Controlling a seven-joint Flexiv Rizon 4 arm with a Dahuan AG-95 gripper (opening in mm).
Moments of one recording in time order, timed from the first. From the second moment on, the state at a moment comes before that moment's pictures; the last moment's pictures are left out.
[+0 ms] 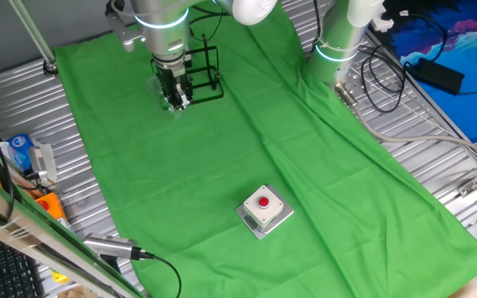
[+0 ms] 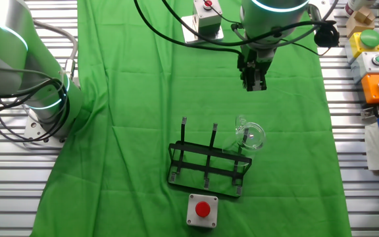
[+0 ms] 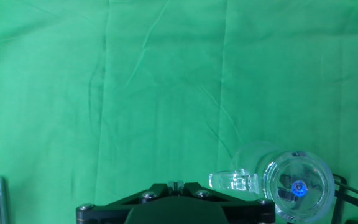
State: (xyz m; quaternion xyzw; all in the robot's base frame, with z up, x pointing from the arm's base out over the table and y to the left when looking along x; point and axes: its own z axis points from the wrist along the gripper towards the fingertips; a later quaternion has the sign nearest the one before) arm 0.500 0.000 0.170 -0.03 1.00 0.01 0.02
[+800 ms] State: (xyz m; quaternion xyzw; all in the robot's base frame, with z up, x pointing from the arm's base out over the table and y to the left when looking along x) arm 0.500 0.000 0.170 -0.05 1.00 0.01 0.02
